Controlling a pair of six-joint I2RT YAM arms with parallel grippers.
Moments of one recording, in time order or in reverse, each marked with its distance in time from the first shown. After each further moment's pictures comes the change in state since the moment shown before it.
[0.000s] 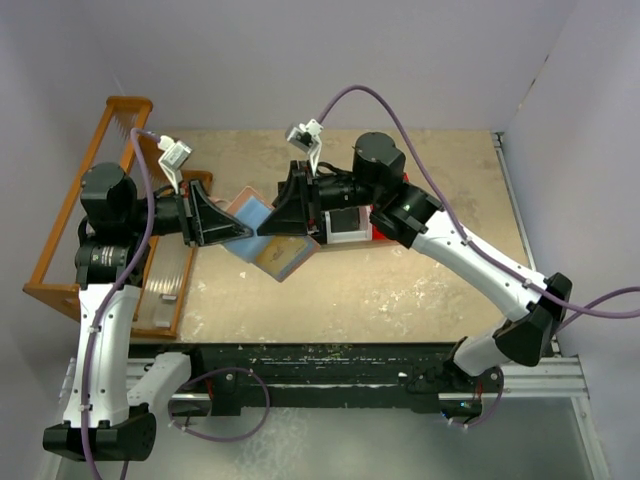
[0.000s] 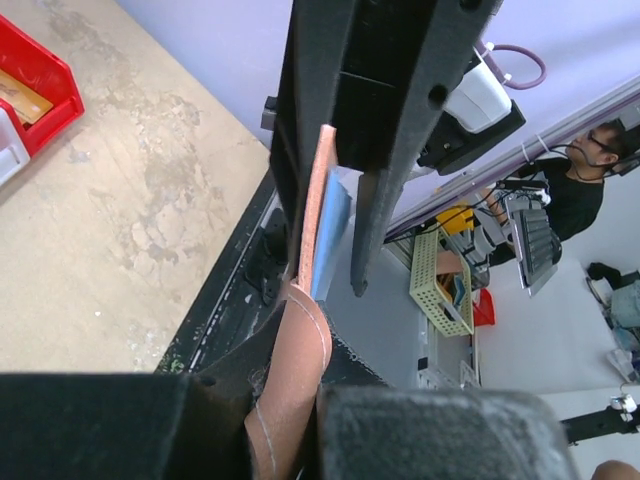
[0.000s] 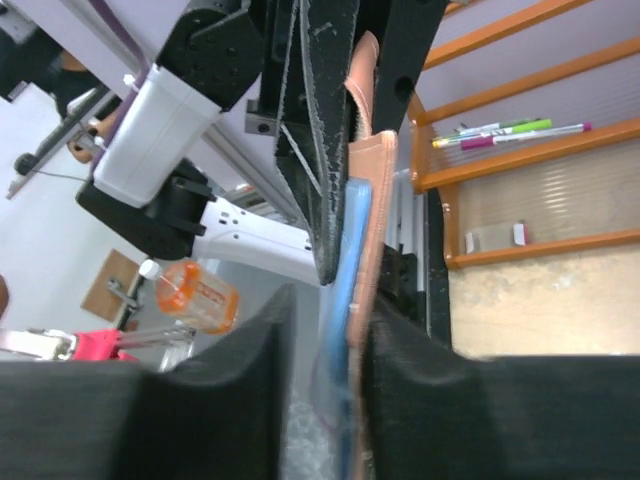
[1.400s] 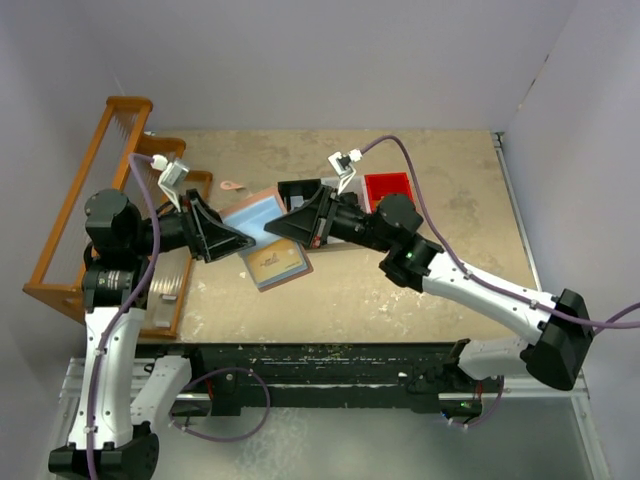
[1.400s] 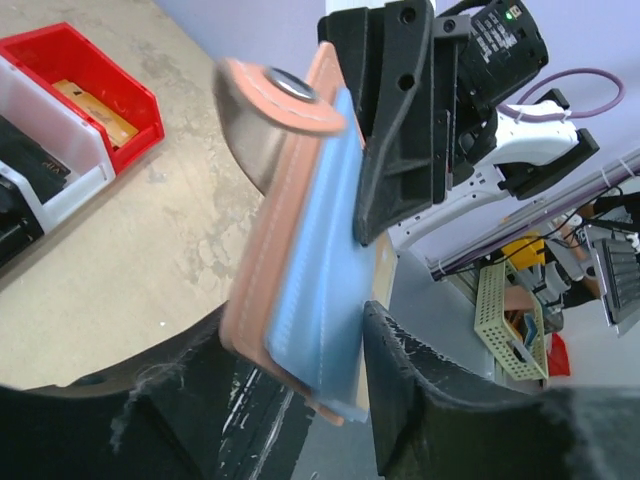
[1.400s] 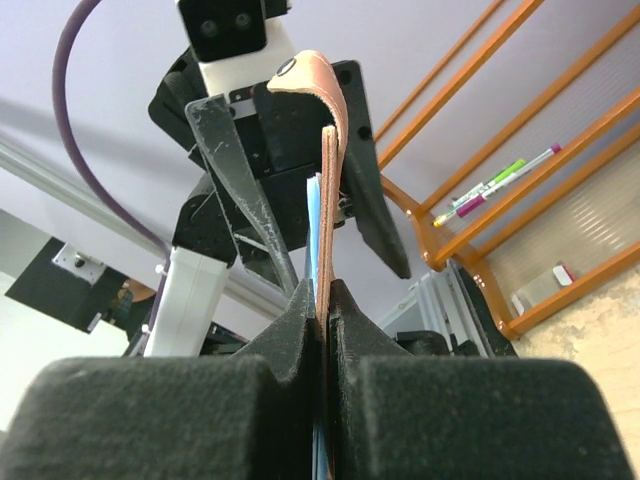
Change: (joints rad) left arm 0.005 -0.124 -0.148 0.039 -0.148 0.090; right arm 0.069 -0.208 -0.509 0.550 0.472 0.470
